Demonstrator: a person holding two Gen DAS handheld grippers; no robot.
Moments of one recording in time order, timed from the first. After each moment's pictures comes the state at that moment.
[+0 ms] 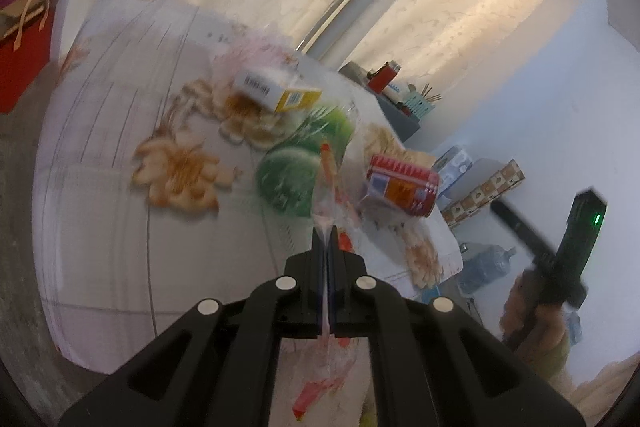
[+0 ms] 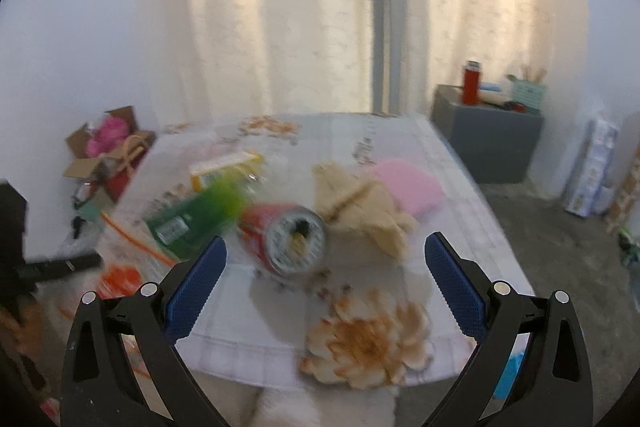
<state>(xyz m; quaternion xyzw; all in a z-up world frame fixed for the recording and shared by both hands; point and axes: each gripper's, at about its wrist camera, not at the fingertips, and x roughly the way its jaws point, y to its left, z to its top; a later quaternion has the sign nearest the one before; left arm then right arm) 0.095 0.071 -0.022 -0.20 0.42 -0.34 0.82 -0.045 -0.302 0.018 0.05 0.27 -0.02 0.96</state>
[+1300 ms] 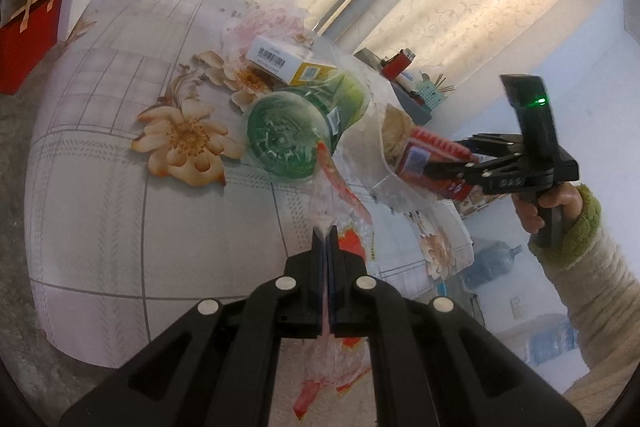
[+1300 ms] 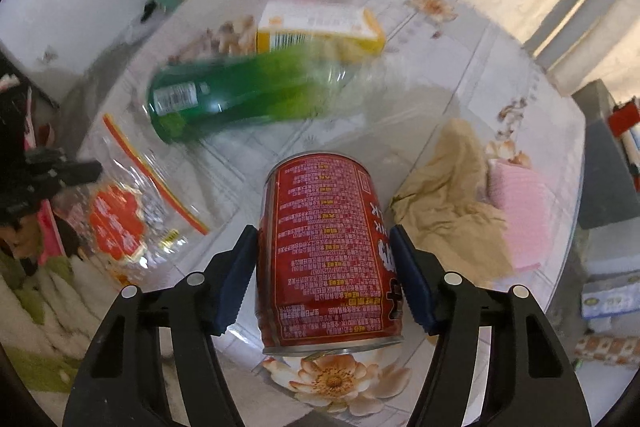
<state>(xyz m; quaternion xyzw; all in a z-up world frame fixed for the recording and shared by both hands) 0.095 0.064 -0.037 -0.20 0.45 -0.32 0.81 0.100 -0.256 -0.003 -0.16 0.54 0.19 0.80</state>
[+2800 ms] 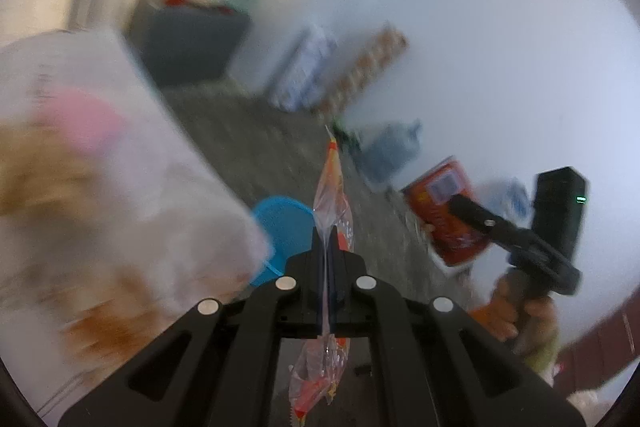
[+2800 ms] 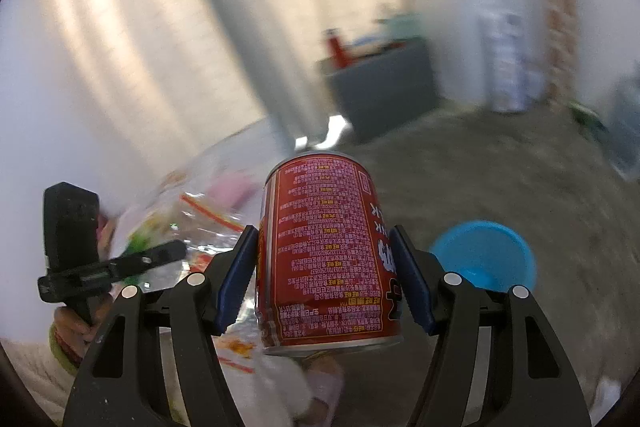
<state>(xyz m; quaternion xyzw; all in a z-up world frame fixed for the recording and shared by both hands) 0.043 -0.336 0.037 -0.03 0.46 -0.59 0.66 -0.228 -0.556 0.026 0.26 0.27 -0.15 0.91</state>
